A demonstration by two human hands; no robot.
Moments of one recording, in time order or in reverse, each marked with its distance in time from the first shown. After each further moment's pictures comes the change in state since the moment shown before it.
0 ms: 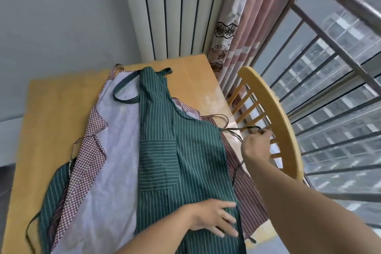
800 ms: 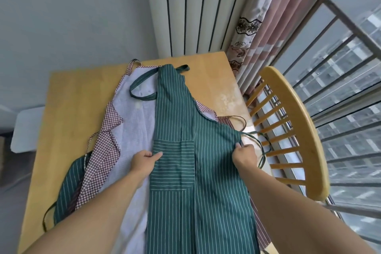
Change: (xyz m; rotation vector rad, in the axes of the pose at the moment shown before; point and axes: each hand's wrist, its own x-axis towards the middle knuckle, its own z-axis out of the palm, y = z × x) left_hand -0.096 -0.033 -0.188 -0.144 1.311 0.159; right_hand -0.002 0.026 0.081 -0.145 -0.394 0.005
